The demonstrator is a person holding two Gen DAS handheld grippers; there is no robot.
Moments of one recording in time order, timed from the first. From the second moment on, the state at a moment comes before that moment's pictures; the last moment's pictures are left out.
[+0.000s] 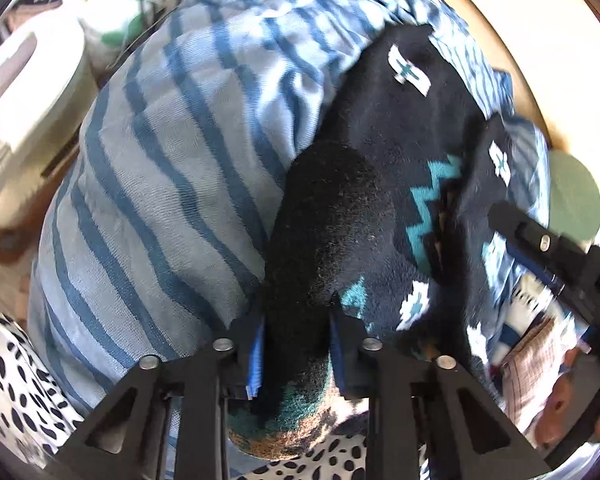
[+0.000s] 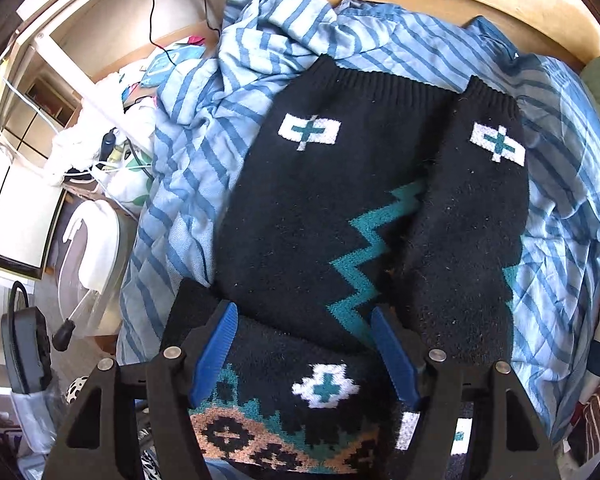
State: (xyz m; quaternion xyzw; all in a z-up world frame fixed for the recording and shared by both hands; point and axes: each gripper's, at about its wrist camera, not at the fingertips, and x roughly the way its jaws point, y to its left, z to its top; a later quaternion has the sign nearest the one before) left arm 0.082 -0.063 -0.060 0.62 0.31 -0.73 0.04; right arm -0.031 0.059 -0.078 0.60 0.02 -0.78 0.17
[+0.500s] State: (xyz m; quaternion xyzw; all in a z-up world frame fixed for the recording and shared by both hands) left arm 0.090 -0.046 -0.044 0.59 0.36 -0.72 -0.02; right arm -0.077 0.021 -0.101 0.62 0.06 -0.77 0.16
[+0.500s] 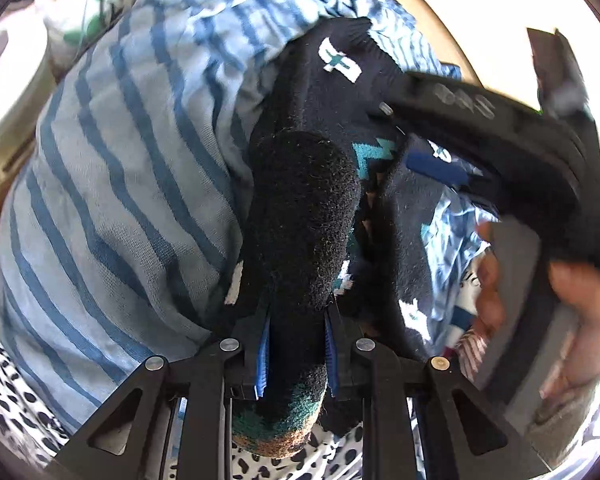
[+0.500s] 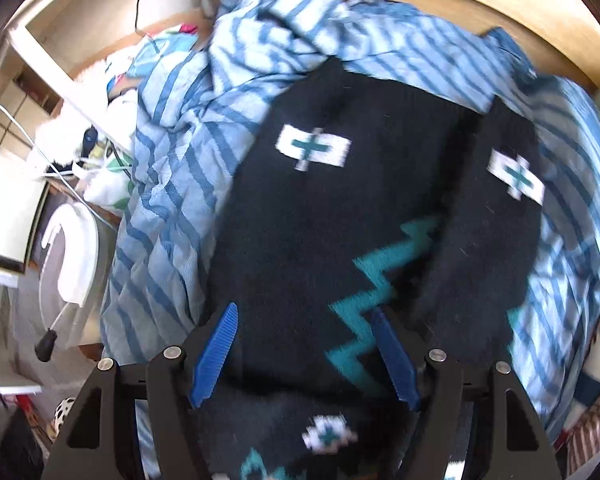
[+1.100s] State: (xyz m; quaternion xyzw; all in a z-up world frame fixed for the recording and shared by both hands) left arm 0.094 -0.056 -0.032 0.59 0.39 -0.71 -0.04; right arm -0.093 -0.012 -0.125 0.62 0.09 -0.76 0.21
